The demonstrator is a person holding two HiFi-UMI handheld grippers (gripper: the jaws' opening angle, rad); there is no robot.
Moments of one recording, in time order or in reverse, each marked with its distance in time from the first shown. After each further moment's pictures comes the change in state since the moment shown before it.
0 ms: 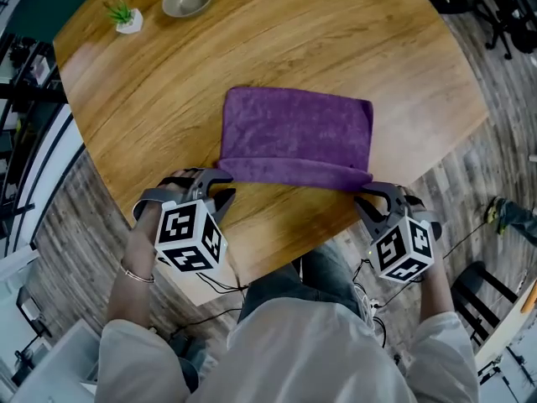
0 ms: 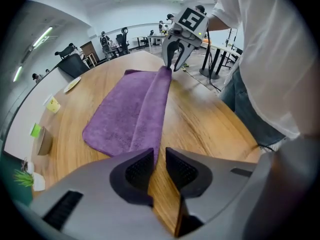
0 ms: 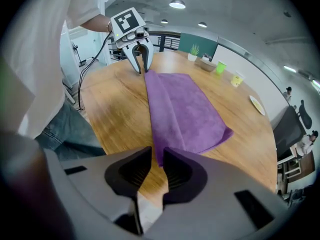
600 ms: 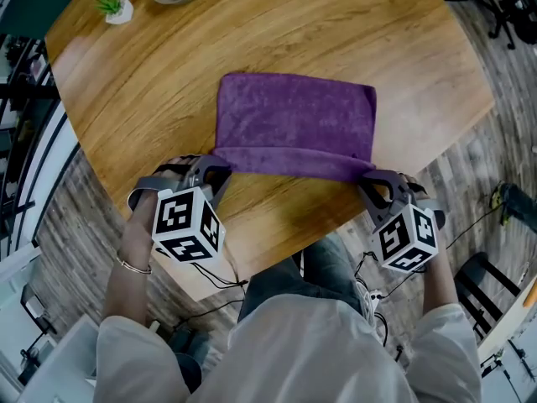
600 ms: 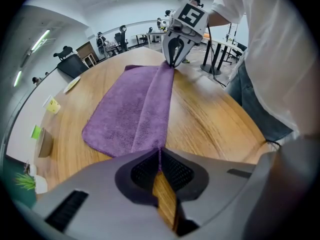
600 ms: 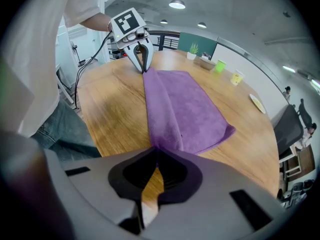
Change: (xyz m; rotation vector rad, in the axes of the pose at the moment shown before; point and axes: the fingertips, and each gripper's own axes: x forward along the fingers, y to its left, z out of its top) left arm 0.014 0.010 -0.007 0.022 0.028 0.027; right arm 0.013 -0.005 -0.004 0.002 -0.004 -0.008
